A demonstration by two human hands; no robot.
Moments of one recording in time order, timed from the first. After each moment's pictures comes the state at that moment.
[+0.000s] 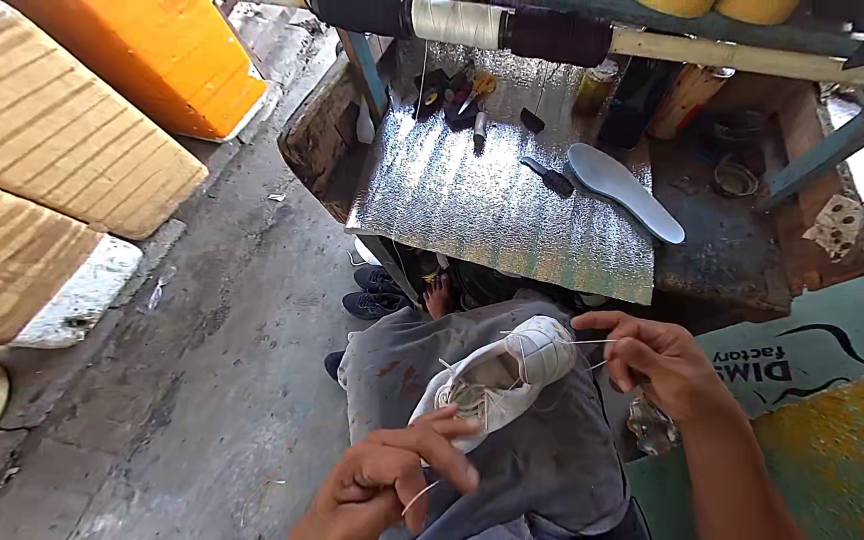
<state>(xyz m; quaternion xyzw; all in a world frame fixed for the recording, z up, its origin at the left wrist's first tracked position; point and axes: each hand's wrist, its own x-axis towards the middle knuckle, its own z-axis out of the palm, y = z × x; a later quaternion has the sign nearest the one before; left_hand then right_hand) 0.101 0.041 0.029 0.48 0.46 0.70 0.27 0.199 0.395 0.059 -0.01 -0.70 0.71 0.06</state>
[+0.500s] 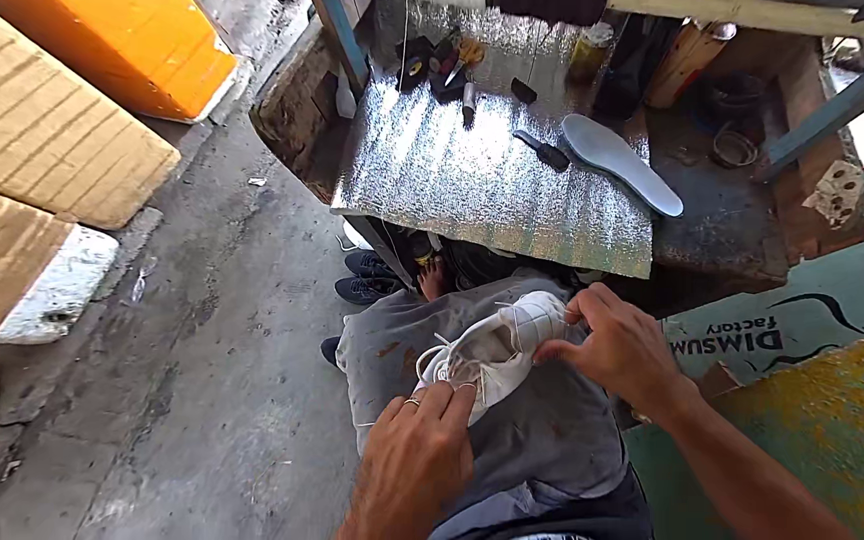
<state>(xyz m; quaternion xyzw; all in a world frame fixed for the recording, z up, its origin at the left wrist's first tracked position) 0.141 0.080 0.041 0.42 0.89 0.16 -0.09 0.183 0.347 0.058 -0.07 -0.98 0.17 0.10</state>
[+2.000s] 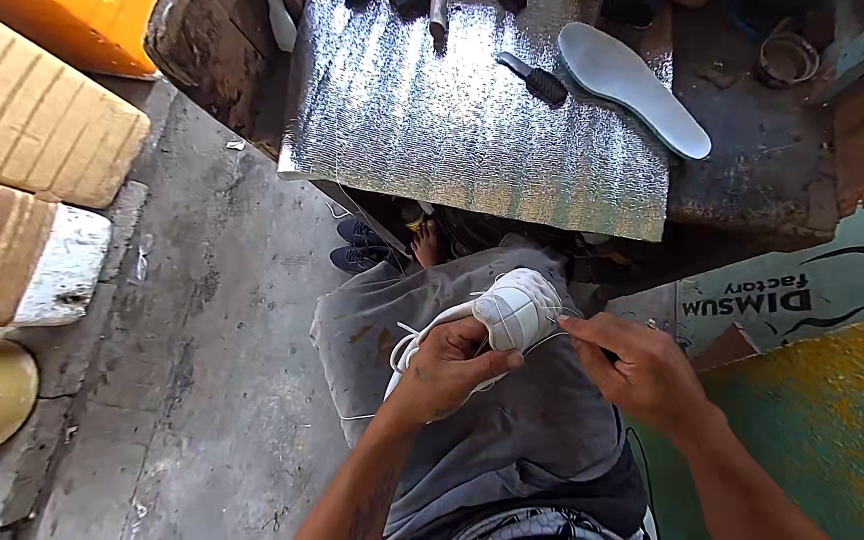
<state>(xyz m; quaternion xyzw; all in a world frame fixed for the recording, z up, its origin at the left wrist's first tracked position) 0.096 0.143 -0.002 0.24 0.54 0.70 0.40 0.233 0.365 0.022 -0.03 -0.94 0.33 0.13</state>
